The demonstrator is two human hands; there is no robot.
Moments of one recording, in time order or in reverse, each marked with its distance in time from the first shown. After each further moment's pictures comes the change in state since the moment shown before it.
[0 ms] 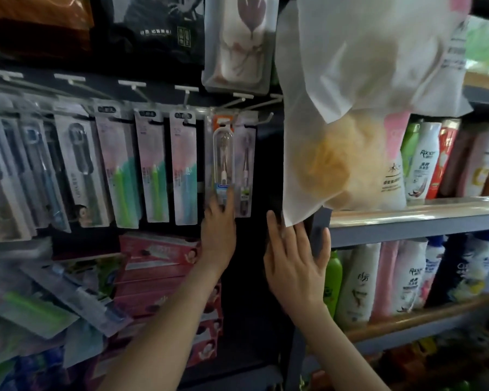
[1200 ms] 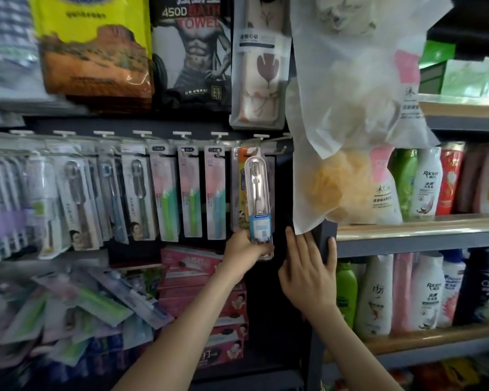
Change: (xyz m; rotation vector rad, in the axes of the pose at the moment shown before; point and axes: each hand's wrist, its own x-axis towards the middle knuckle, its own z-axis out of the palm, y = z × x) left_hand -0.033 0.018 -0.085 -0.926 -0.366 -0.374; right_hand 0.005 0.003 -0.011 0.107 -0.130 -0.002
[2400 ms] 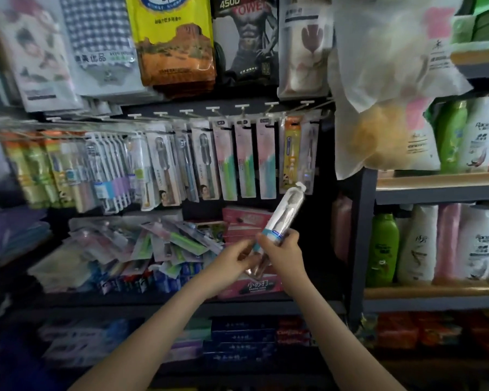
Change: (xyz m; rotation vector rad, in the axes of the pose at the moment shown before) left_hand -0.183 -0.019 -0.109 0.308 -0.169 -0.011; right_hand -0.017 -0.129 -0.117 1.512 -0.766 0.985
